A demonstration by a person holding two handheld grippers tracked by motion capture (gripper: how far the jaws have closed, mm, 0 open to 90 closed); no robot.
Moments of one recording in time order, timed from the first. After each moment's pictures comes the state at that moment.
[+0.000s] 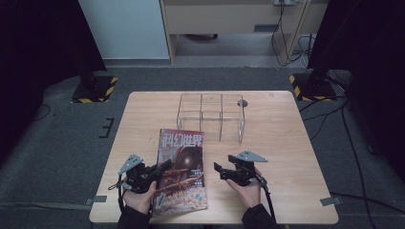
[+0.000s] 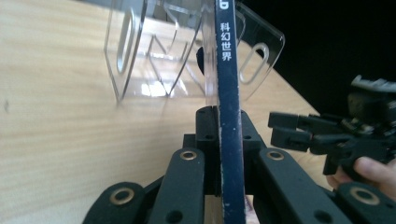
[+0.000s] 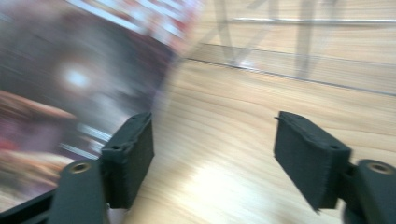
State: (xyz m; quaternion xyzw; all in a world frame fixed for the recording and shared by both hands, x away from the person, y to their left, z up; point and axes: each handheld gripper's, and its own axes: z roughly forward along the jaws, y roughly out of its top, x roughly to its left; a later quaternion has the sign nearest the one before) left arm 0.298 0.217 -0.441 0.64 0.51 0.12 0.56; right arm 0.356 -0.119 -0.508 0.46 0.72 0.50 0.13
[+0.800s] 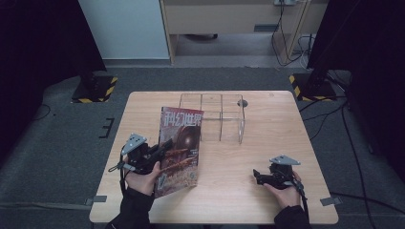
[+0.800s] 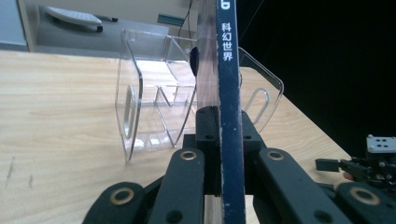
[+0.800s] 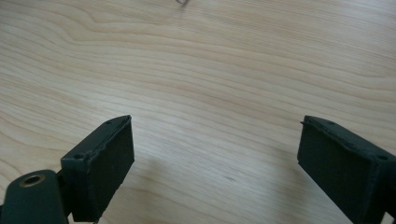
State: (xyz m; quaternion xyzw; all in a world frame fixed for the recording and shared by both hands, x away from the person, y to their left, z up) left arm 0.325 0.196 -0.384 0.65 0.50 0.18 0.55; right arm 0.351 -0.230 -0.530 0.52 0.75 0.35 0.20
